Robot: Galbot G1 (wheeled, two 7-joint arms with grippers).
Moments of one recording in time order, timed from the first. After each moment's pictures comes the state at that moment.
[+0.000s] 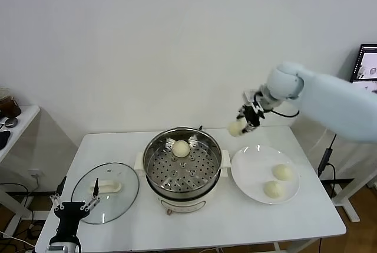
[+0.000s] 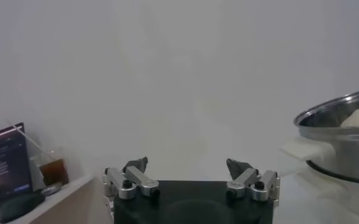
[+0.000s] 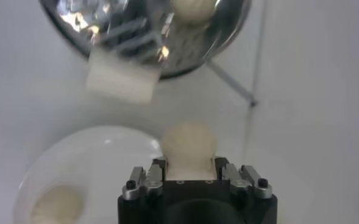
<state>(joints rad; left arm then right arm) 1.71 -1.26 -0.74 -2.02 -0.02 -0.21 -0.13 0.62 0.86 -1.19 1.37 0.28 -0.30 -1.07</state>
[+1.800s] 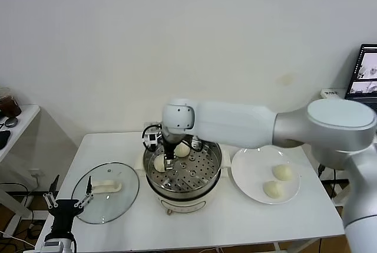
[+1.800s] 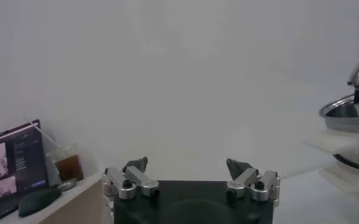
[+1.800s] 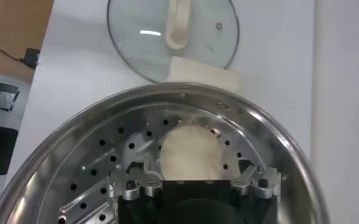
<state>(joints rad) 1.67 -1.27 -0.77 -1.97 -0.01 -0.21 -0.13 0.52 1.34 -1.29 1.32 0.57 -0.70 -0.83</state>
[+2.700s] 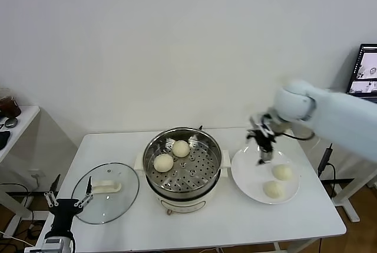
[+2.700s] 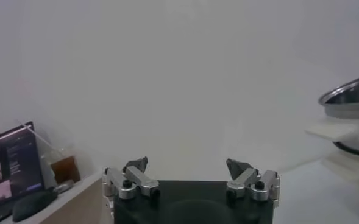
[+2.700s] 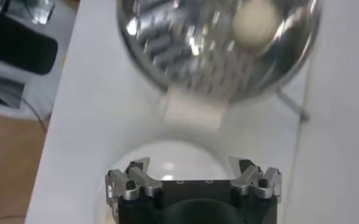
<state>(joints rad) 1.65 -1.25 -0.77 -1.93 0.00 -0.21 -0.13 0.46 0.61 -1.14 1.56 0.12 -0.35 -1.19</state>
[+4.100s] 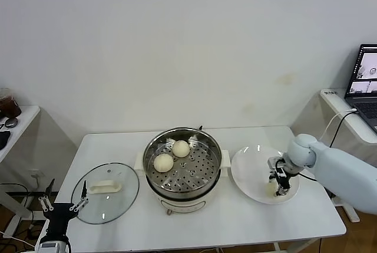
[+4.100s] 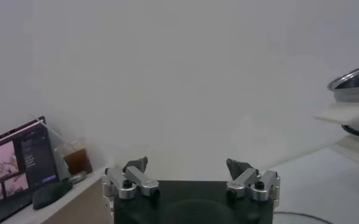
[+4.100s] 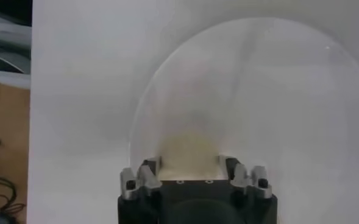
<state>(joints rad) 1.68 -1.27 -0.80 -1.93 0.01 -0.21 -0.13 -0.12 0.66 -0.76 1.32 -0.20 -0.26 -1.18</state>
